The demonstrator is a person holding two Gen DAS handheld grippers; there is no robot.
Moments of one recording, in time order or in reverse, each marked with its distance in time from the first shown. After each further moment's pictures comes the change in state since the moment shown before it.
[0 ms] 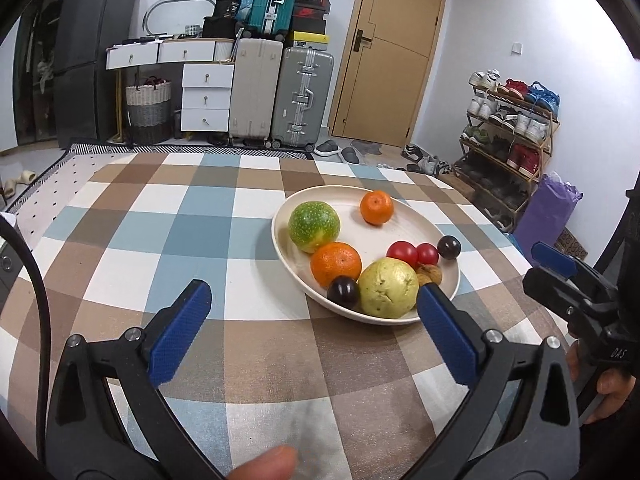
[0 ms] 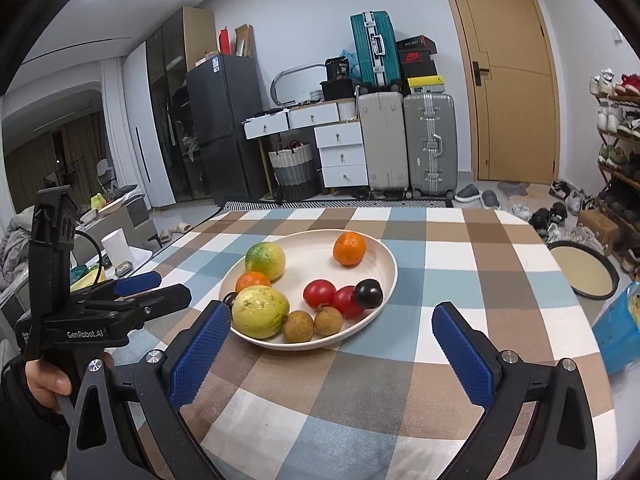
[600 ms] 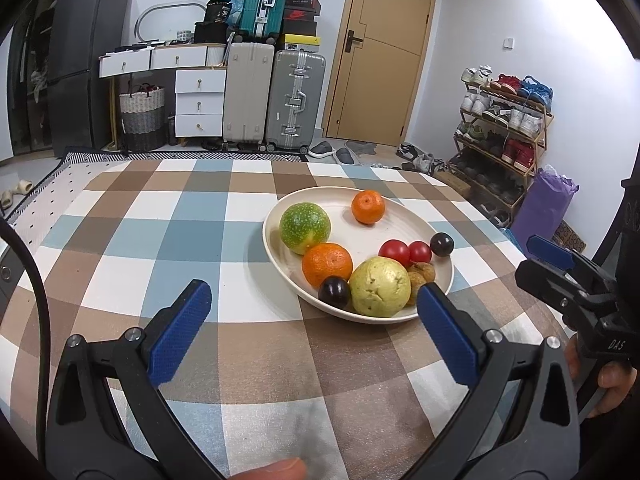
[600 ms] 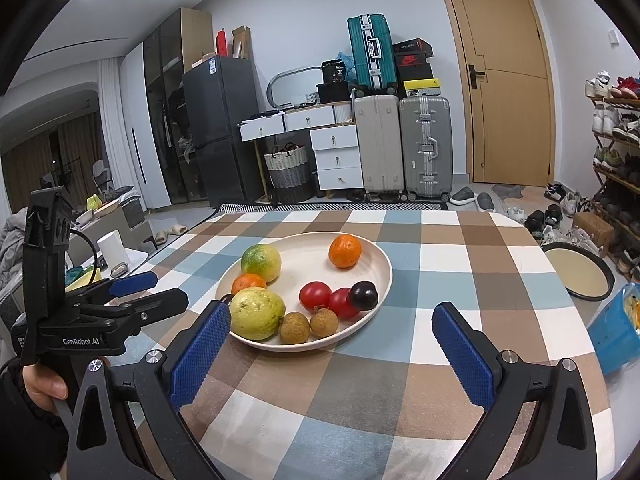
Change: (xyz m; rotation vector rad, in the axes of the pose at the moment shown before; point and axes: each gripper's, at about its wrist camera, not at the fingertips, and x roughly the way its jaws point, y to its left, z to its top) left arm 0.002 -0.008 0.000 0.031 -0.007 -0.012; right arm -0.003 0.000 0.001 0.004 -0.004 -0.014
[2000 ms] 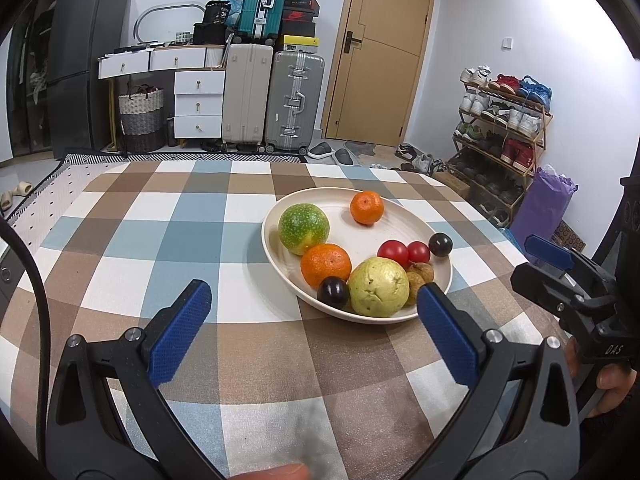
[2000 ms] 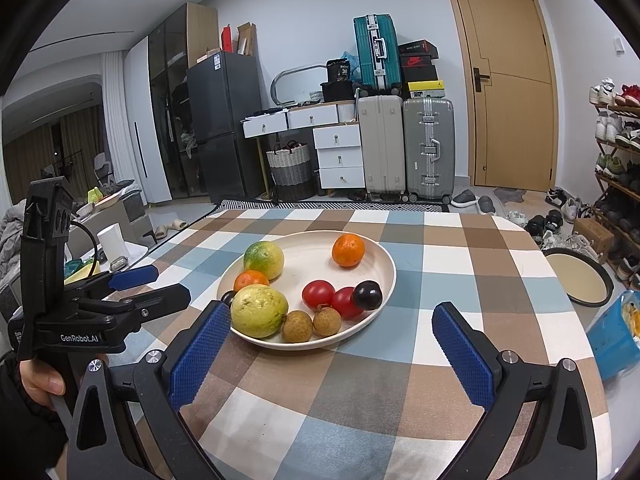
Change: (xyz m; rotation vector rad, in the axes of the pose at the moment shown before) left arm -0.001 -0.001 0.000 0.000 -0.001 -0.003; right arm 0.000 0.001 0.000 -0.011 0.002 -0.004
